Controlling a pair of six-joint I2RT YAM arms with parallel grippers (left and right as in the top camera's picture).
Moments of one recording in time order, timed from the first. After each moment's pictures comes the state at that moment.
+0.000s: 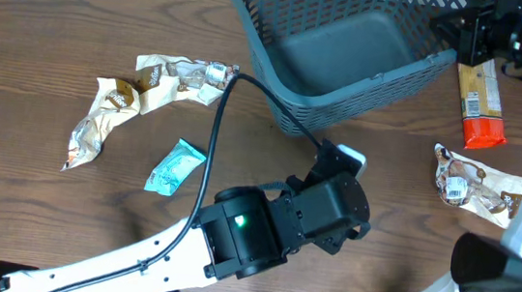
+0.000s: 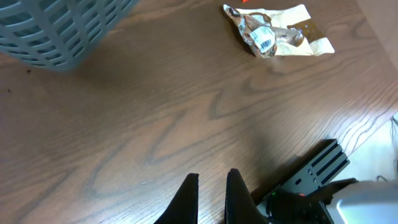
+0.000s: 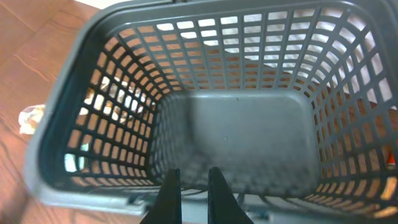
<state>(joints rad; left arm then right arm) -1.19 1.43 1.43 -0.85 -0.15 -0.67 -0.16 1.85 2.27 -1.30 -0.67 -0.36</state>
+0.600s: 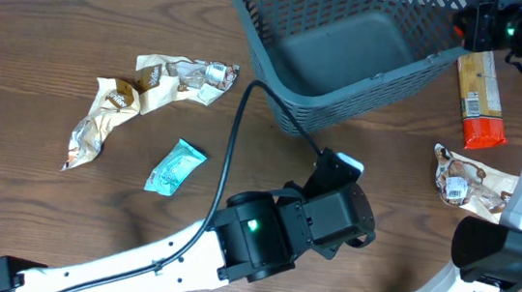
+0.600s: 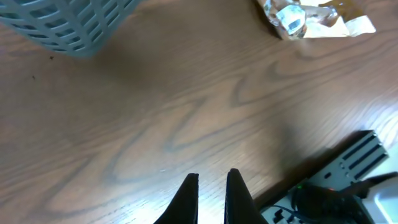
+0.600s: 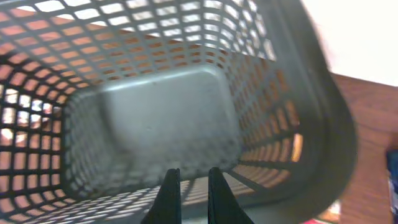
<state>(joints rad) -1.21 1.46 1.43 -0.91 -0.21 -0.67 -0.18 1.92 2.27 -1.21 -0.34 -0.27</state>
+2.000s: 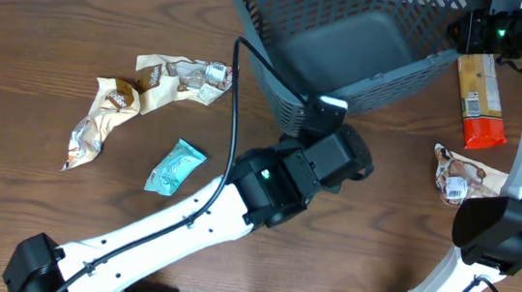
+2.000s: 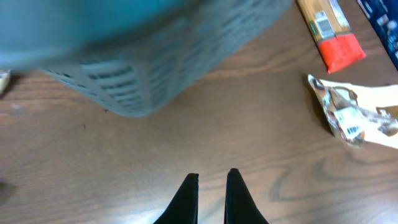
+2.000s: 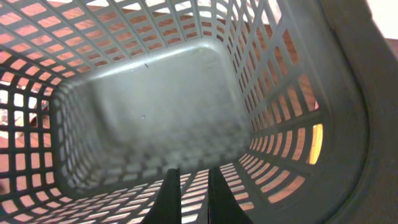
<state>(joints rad) -1.01 1.57 1.43 -0.72 -0.33 -0.69 -0.19 2.03 2.27 -1.23 -0.37 -0.24</state>
